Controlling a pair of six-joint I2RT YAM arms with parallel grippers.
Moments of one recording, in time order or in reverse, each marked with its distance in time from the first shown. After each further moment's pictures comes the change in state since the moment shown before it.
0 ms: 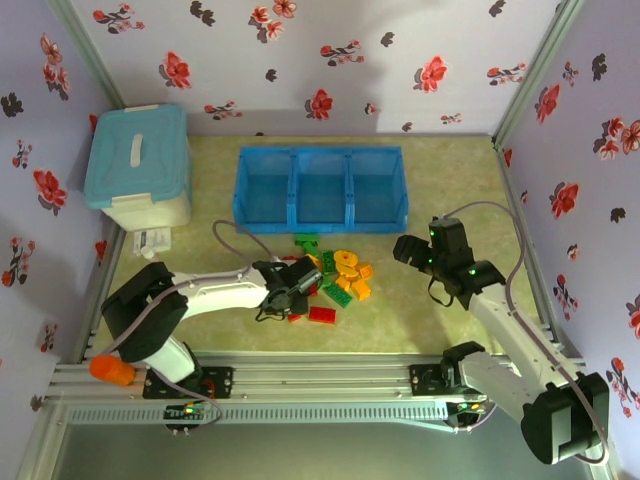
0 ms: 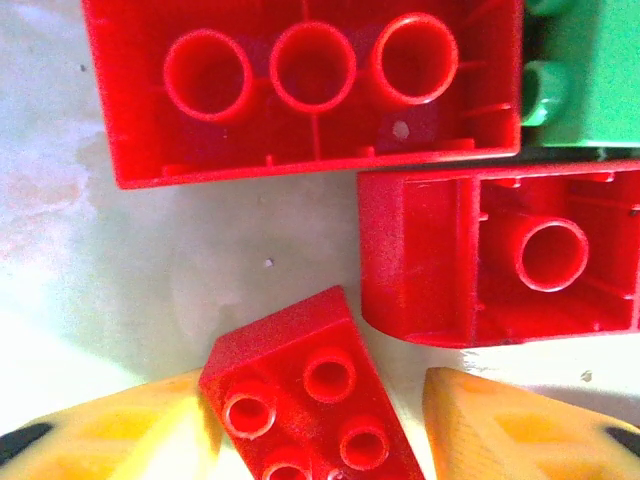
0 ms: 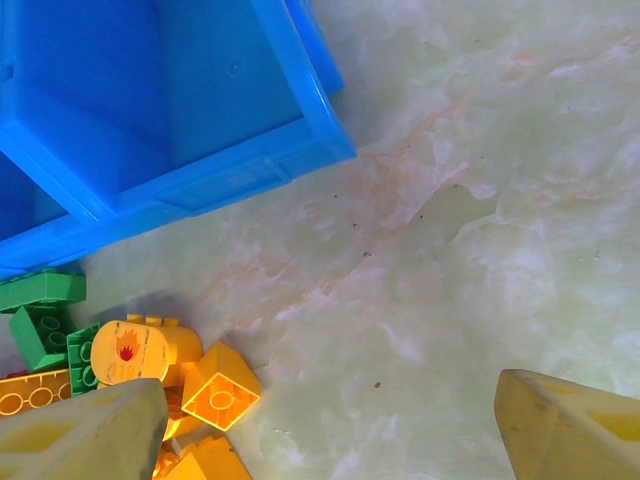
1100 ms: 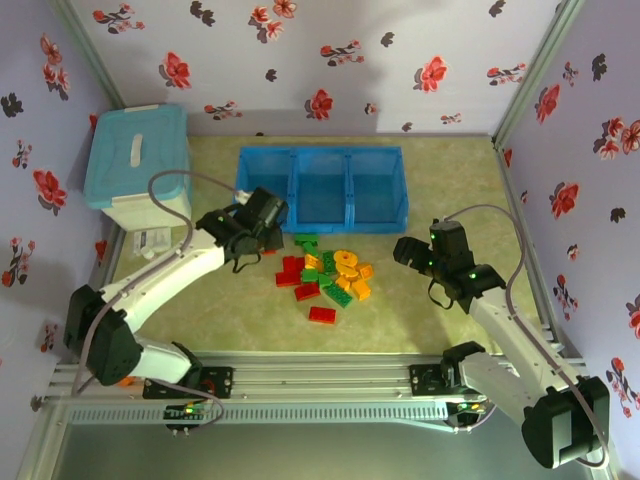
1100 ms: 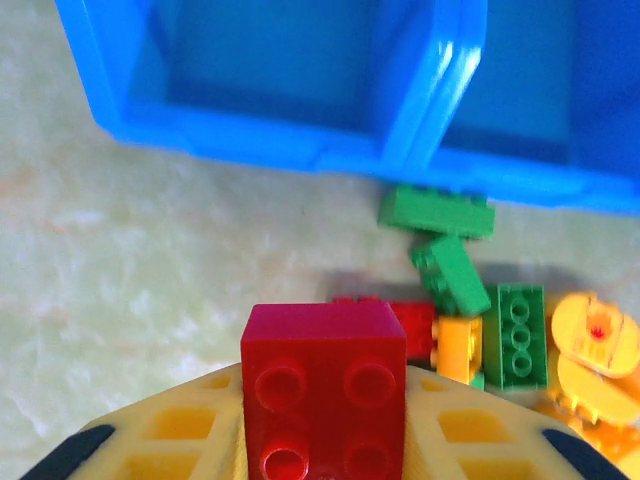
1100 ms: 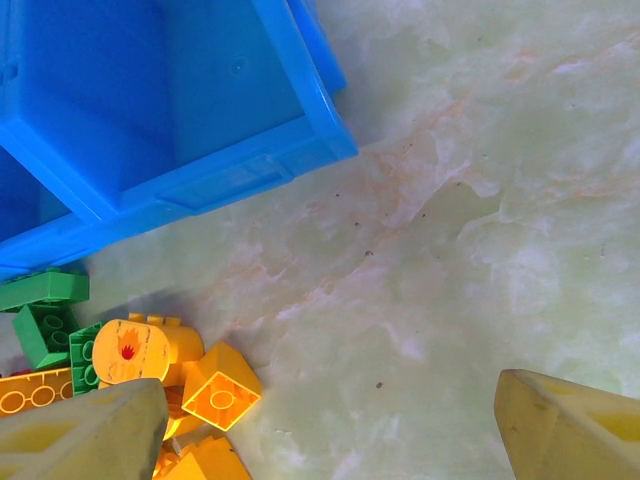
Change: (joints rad) left arm 0.322 -0.180 0.350 -0.211 -0.109 0.264; right arm 0.000 -0.021 -0.027 0.023 -0.007 0.003
